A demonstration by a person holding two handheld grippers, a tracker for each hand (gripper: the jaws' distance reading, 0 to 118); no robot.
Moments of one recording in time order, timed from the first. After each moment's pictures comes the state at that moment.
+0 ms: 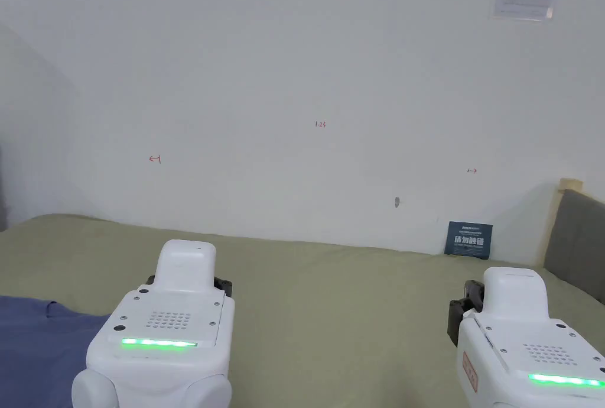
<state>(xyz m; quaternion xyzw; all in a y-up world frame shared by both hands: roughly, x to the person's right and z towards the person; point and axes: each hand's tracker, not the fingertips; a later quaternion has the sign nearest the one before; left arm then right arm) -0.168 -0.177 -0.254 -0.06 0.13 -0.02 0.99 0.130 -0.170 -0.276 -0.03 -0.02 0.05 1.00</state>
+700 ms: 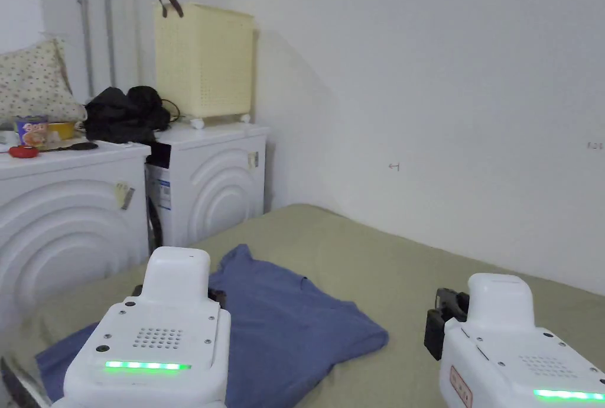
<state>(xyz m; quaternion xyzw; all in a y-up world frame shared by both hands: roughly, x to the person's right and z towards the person) -0.329 -0.182 -0.065 -0.08 0.42 -0.01 0.90 -0.123 -0.182 -0.240 -0.06 0.33 0.02 0.94</state>
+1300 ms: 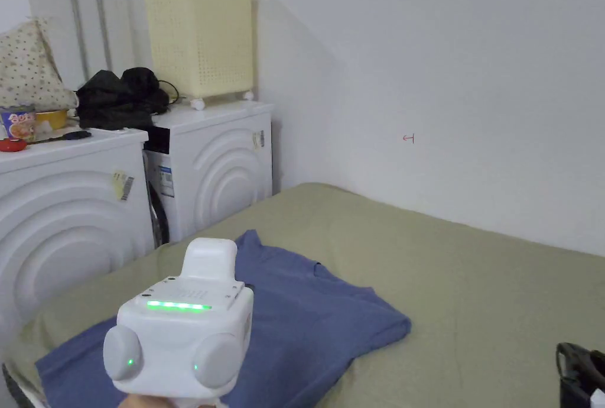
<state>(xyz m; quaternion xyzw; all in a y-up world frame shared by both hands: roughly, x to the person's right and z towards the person) -0.418 -0.214 -0.203 -0.19 0.32 0.04 0.93 -0.038 -0.220 -0.299 -0.11 0.27 0.07 0.95</state>
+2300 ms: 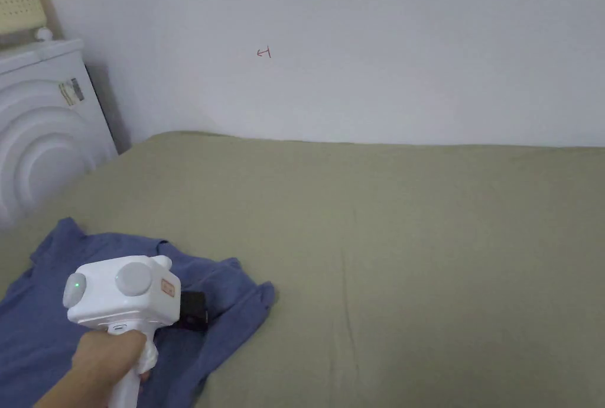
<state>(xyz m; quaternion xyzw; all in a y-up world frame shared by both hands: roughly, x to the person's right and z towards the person) -0.554 -0.430 -0.573 -0.48 0.18 0.15 0.85 0.046 -0.351 -0.395 -0.29 0.21 0.07 0.93</state>
